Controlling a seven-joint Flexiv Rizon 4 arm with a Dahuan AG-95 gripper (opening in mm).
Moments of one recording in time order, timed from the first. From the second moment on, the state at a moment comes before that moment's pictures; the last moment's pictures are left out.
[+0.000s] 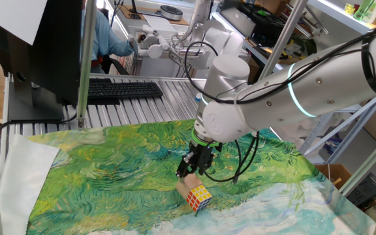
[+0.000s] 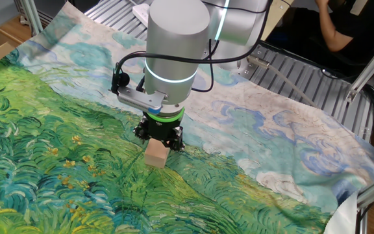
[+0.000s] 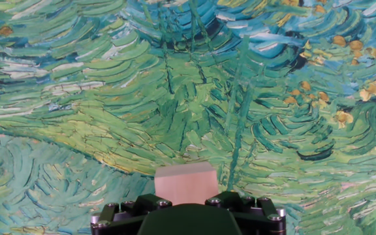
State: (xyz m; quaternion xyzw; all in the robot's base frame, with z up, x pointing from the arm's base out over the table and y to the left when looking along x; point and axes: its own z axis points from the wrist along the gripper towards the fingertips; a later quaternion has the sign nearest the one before) arm 0.546 0.009 0.055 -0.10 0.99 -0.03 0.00
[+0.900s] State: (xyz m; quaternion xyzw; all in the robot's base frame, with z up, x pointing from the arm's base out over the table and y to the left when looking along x) arm 0.546 0.008 0.055 -0.10 0.99 -0.04 -0.01
